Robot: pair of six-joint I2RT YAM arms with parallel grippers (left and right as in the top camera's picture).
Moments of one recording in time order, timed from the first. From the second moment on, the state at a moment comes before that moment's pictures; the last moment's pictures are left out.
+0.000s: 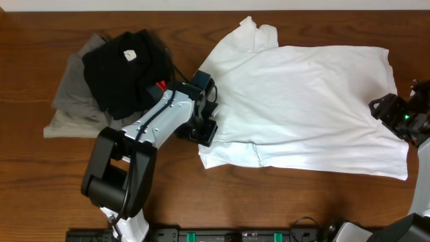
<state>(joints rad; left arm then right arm) -0.44 1.88 1.25 -1.00 0.22 -0.05 -0.55 1.38 1.08 -0.75 -0.39 0.20</state>
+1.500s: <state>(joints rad) -0.44 1.61 1.26 -0.93 0.25 -0.05 -0.55 1.38 1.08 -0.81 -0.30 0.23</state>
